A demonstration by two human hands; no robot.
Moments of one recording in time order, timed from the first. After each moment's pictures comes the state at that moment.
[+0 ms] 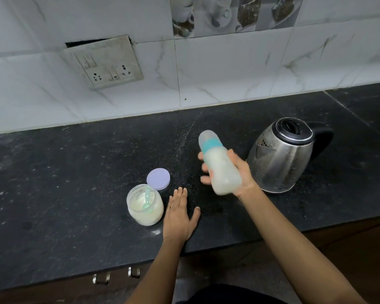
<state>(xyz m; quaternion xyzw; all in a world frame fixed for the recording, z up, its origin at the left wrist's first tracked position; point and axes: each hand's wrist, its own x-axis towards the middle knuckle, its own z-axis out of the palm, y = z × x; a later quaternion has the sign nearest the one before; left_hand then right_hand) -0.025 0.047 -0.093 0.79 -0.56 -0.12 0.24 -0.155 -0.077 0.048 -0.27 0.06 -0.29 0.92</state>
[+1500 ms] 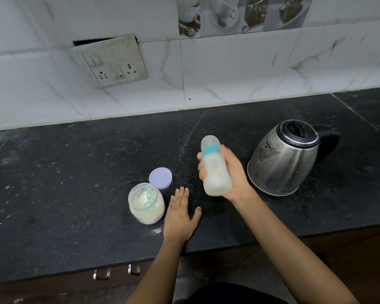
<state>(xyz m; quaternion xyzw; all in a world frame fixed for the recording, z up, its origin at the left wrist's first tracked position) -0.026 0.046 -0.092 0.79 -0.55 -0.11 0.24 -0.140 -0.068 0.053 -0.19 0.15 -0.26 0.94</state>
